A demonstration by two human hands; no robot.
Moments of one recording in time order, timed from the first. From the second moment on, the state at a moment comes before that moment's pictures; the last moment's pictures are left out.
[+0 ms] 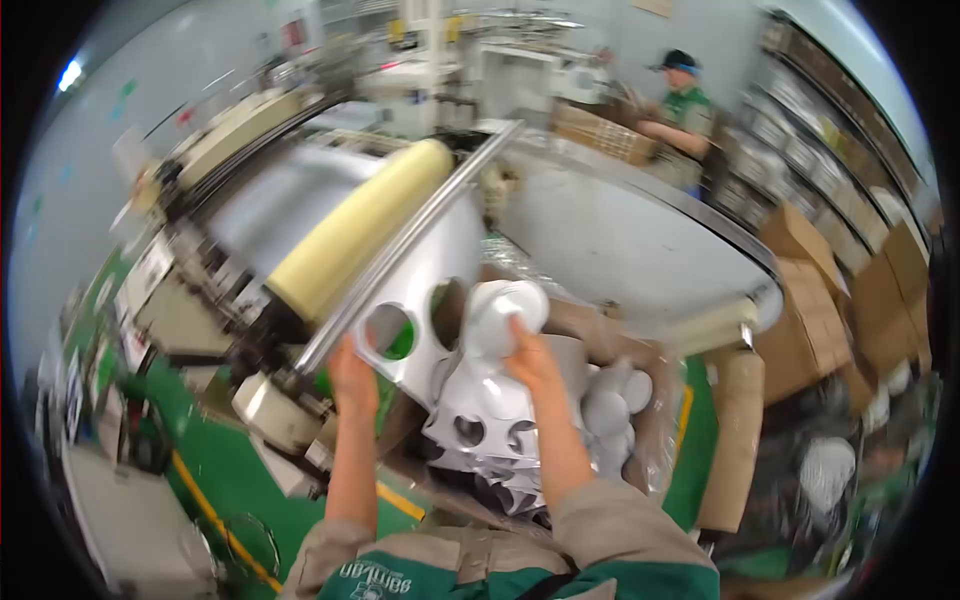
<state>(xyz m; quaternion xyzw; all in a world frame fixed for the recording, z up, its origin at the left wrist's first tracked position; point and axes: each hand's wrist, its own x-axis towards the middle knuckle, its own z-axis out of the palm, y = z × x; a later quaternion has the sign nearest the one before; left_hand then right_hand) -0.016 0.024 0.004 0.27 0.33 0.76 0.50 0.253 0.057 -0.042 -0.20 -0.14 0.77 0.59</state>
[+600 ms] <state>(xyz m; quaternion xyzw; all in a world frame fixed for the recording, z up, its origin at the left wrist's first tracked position) 0.021 -0.010 0.017 0.25 0.42 0.68 0.55 0.192 0.054 0.009 -0.28 -0.30 0.75 0.51</state>
